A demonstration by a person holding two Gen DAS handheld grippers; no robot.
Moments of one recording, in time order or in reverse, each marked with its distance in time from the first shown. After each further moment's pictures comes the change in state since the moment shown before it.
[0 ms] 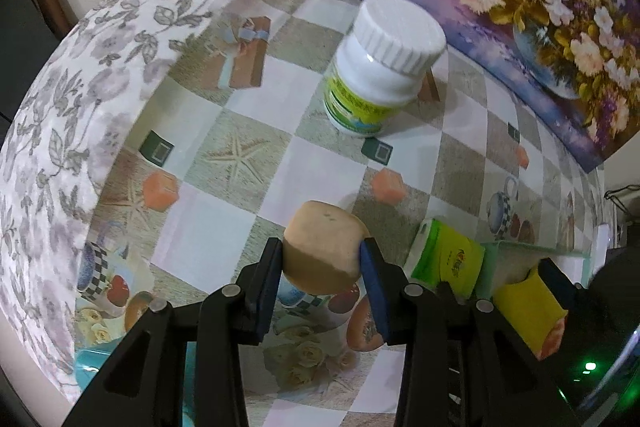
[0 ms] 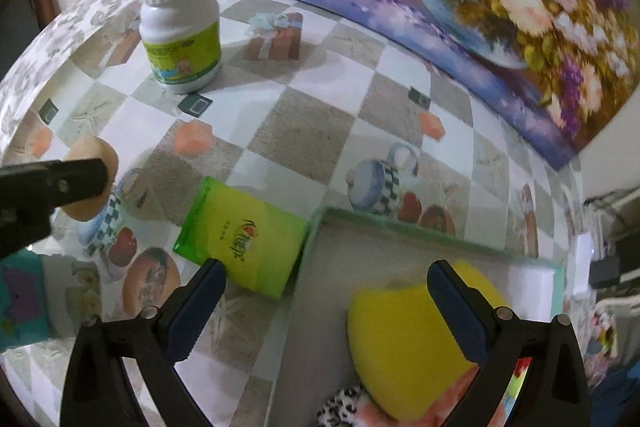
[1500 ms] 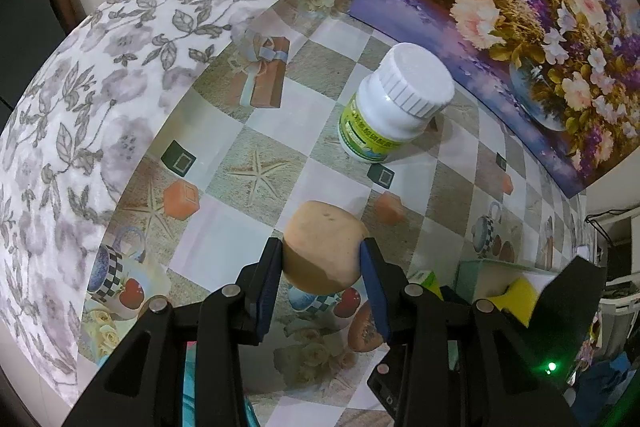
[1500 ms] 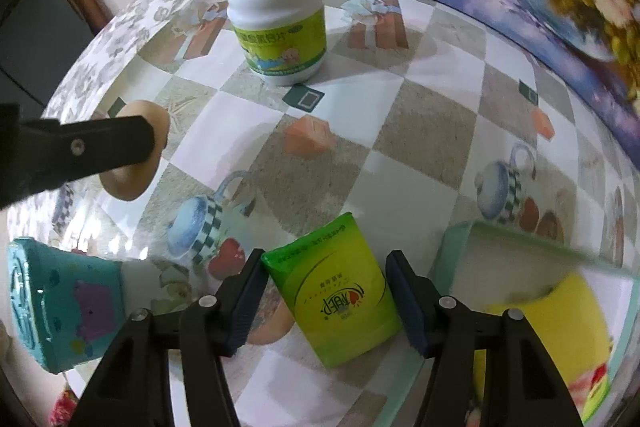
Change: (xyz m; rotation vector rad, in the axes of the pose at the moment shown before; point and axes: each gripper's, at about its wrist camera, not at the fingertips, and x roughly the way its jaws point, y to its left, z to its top) left arm -0.021 0.020 0.005 -0.053 -0.038 -0.064; right arm 0.006 0.026 -0.013 0.053 0.079 0.345
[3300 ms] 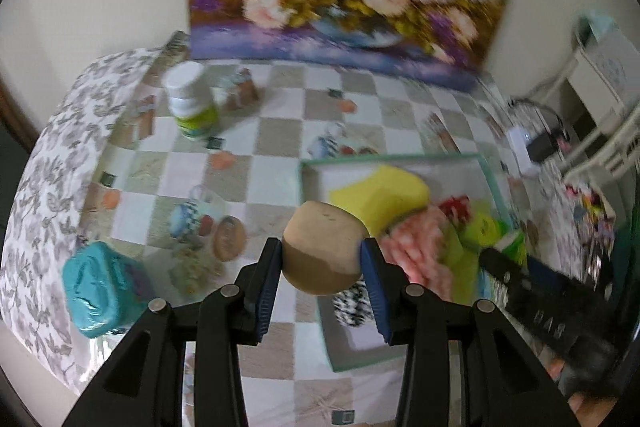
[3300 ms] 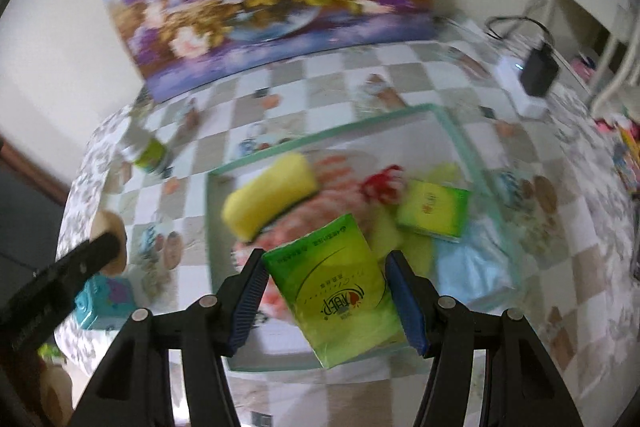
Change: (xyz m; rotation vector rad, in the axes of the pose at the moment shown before) left arm -0.079 -0.149 -0.138 0.421 -0.114 -0.043; right arm -0.172 -0.164 -0.148 0.565 -0.199 -0.088
